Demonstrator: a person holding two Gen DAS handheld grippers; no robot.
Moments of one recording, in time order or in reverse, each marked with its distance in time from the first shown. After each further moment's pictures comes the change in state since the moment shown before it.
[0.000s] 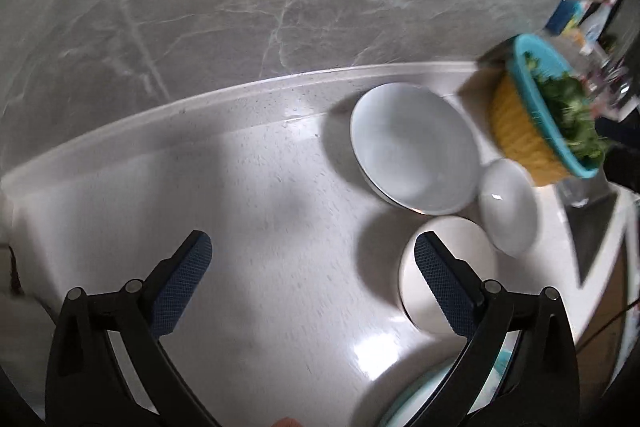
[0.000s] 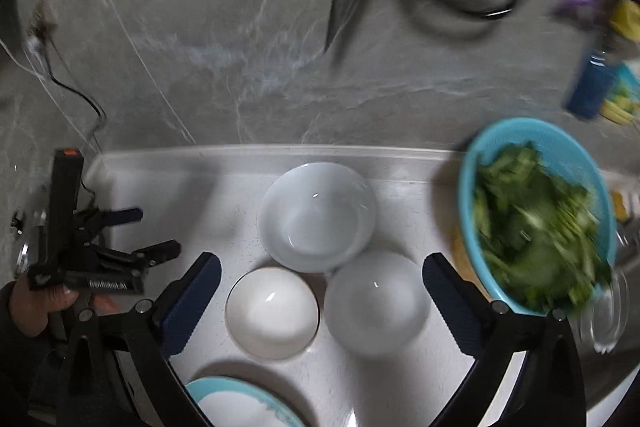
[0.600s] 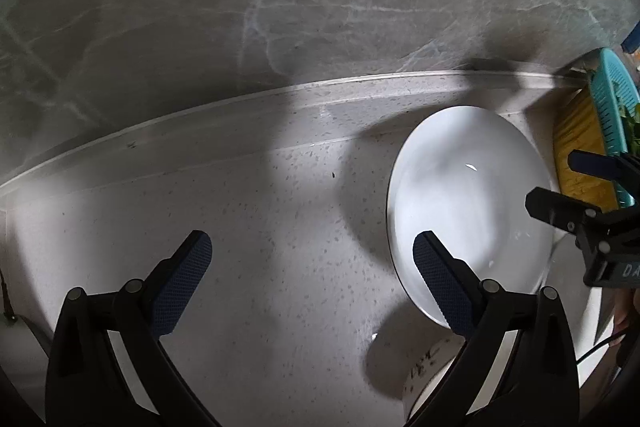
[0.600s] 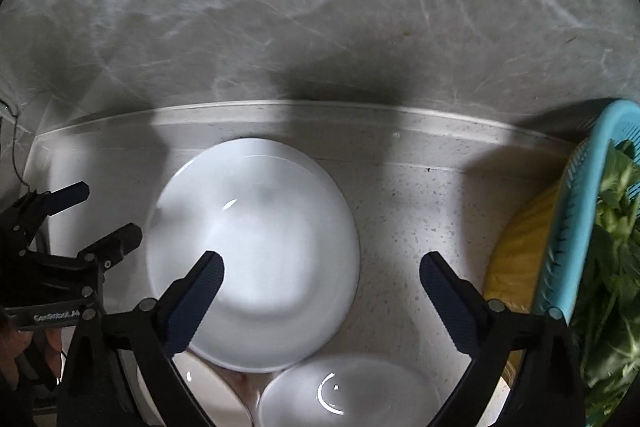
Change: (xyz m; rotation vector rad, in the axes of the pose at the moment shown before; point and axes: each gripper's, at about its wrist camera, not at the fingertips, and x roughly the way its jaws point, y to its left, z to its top) left arm 0.102 0.007 0.064 -0.077 0.104 0.075; right arm 0.151 -0.043 0.036 0.044 0.237 -0.064
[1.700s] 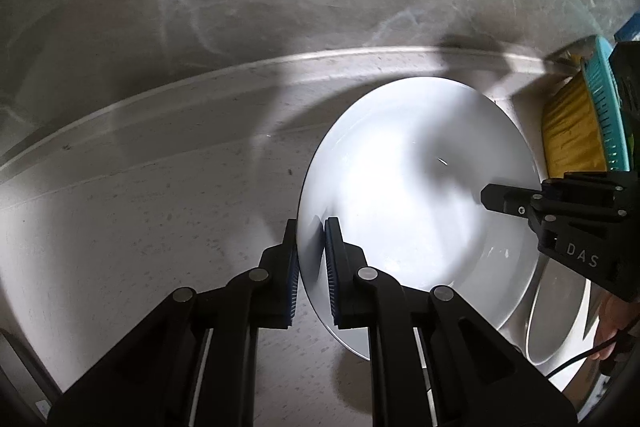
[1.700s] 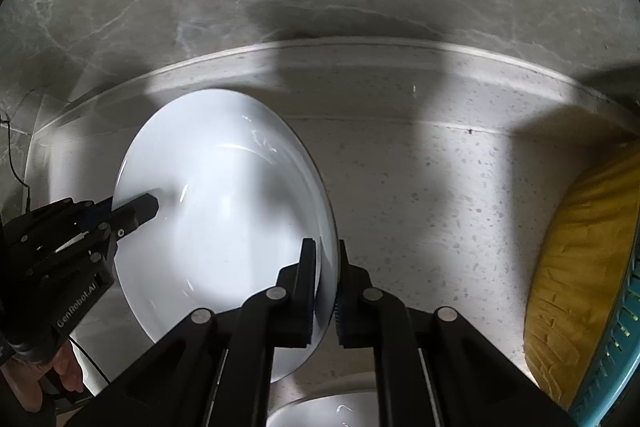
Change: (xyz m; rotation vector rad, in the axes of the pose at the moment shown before) left arm 0.030 -0.008 0.002 0.018 0.038 -0.094; right arm 0.037 0.005 -0.008 0.020 0.133 0.082
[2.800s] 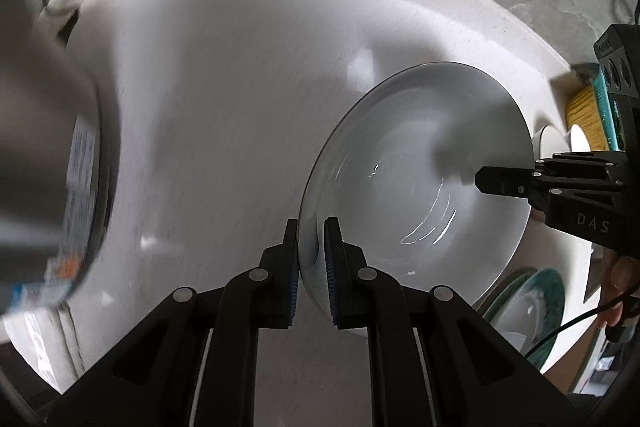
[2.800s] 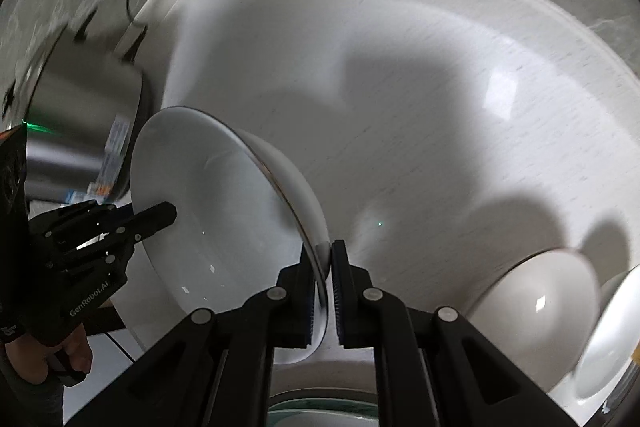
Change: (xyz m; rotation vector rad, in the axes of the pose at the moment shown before) left arm -0.124 0.154 -0.280 -0.362 0.000 0.036; right arm 0.009 0.226 -0.118 -0.381 0.124 0.160
